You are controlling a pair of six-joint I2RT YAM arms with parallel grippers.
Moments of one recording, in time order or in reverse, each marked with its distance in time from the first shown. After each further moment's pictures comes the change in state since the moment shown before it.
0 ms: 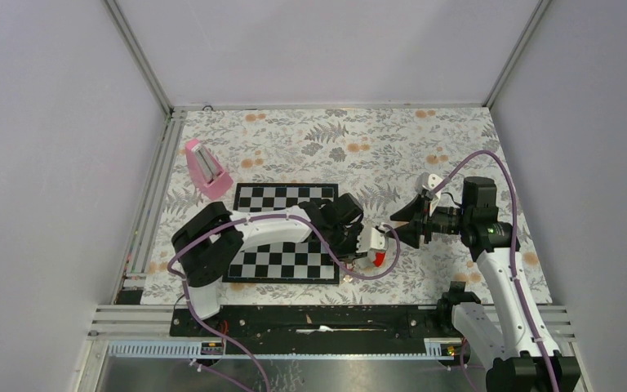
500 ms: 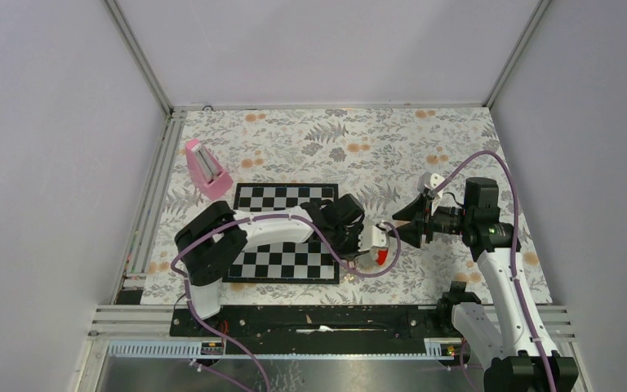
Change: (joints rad) left arm 0.000 0.021 0.000 0.029 -0.015 -0.064; right arm -0.024 -0.001 -0.007 -0.002 0.001 0.000
